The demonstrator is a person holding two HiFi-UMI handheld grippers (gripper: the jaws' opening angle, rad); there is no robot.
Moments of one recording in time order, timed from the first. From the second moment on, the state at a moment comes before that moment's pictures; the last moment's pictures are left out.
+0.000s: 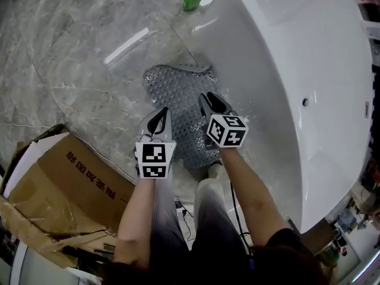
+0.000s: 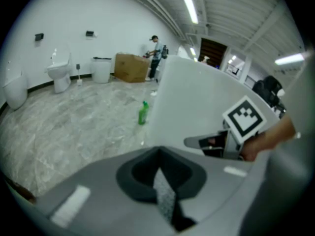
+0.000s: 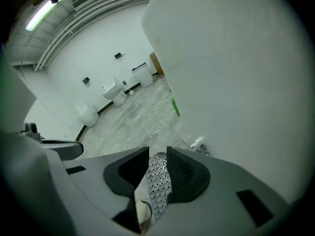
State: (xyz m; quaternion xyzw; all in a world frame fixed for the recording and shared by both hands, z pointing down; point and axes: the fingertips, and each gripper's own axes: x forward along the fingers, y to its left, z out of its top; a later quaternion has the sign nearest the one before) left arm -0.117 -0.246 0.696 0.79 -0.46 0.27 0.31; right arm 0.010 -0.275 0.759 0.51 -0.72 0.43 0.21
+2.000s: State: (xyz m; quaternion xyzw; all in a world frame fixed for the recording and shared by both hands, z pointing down) left arm -0.144 -0.284 0.938 0.78 -0.50 0.25 0.27; right arm 0.040 -0.363 1.000 0.65 -0.55 0.51 -0.06
